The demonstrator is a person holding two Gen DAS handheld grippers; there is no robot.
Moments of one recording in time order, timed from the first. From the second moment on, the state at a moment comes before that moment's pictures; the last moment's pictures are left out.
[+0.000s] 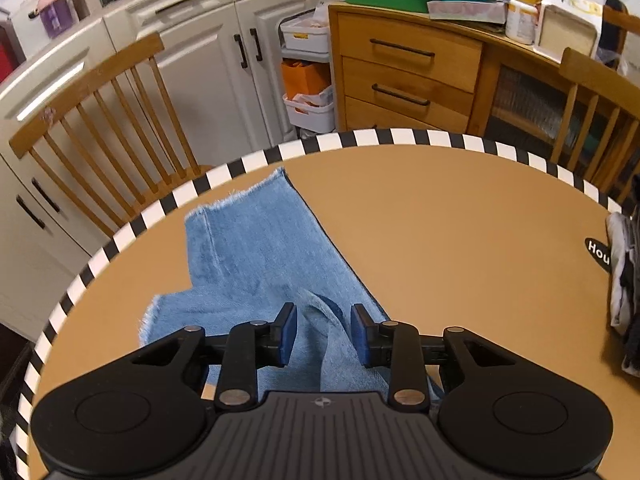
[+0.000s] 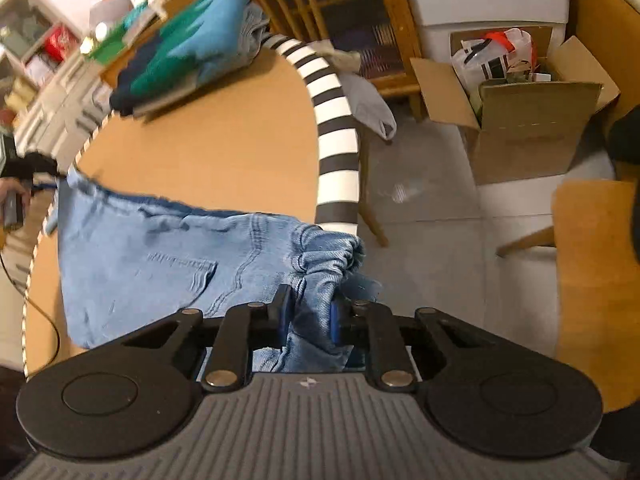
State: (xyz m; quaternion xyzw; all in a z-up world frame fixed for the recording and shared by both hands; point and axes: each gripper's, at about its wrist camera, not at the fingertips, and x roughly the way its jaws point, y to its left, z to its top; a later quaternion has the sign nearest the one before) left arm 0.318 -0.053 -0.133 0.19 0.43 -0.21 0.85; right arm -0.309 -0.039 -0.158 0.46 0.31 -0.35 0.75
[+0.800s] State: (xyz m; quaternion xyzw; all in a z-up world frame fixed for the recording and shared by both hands) left arm 0.365 0.056 -0.127 0.25 0.41 -0.34 0.81; right arm -0.036 0.001 -0.156 0.22 0.45 -0.28 0.82
